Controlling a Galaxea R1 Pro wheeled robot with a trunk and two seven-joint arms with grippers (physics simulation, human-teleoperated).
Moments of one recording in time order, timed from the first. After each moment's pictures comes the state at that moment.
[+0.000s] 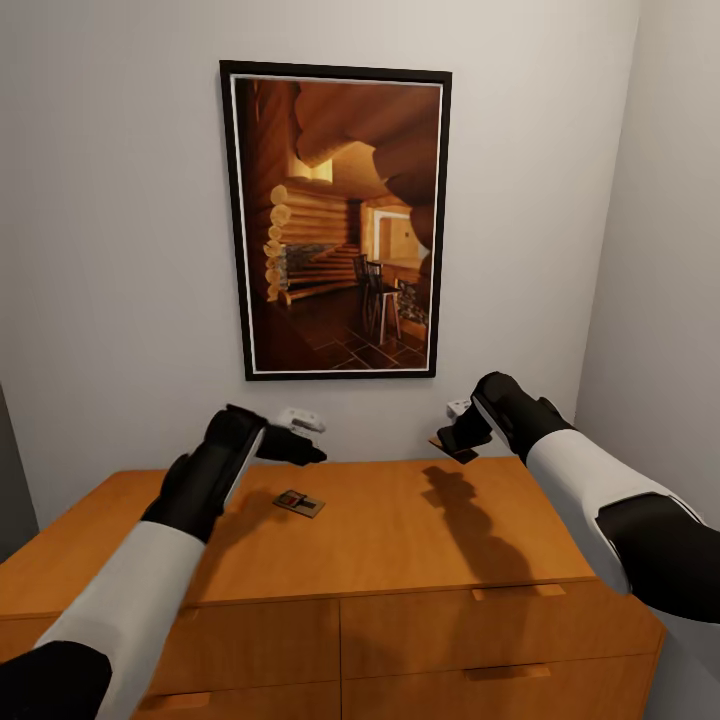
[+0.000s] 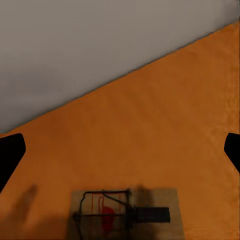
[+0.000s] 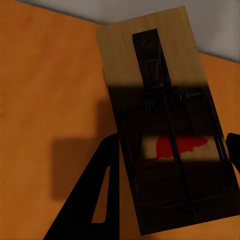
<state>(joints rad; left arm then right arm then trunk) -0.89 -0.02 -0.21 -1.09 -0.19 1.04 -0.47 -1.26 -0.05 0.35 -0.41 0.11 1.04 0.51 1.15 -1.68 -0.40</state>
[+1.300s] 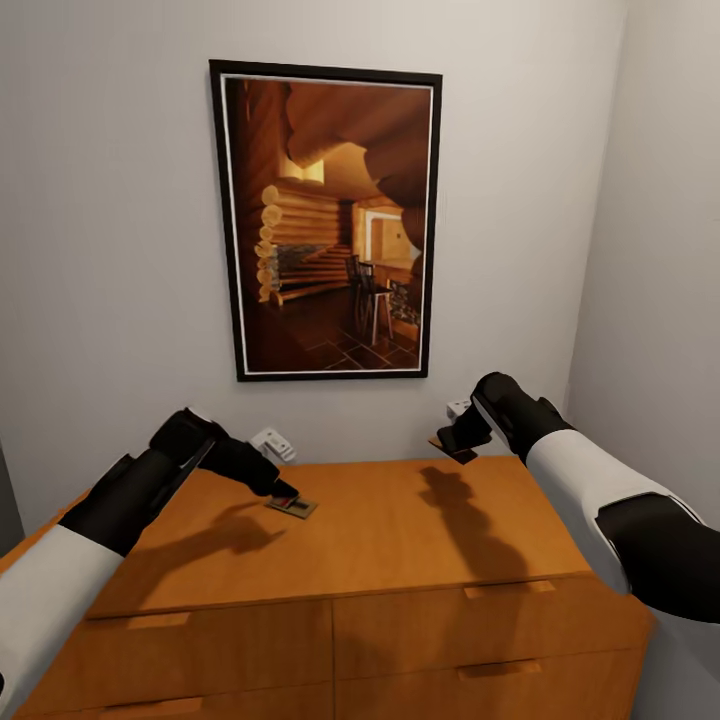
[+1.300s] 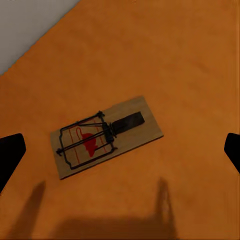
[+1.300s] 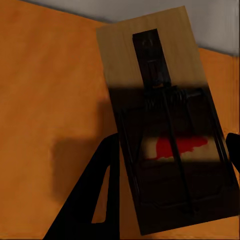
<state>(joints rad) -0.89 0.29 -0.48 -1.22 -0.19 1.03 -0.98 -1.26 -0.05 0.35 -0.41 0.11 1.05 0.51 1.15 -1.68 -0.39</state>
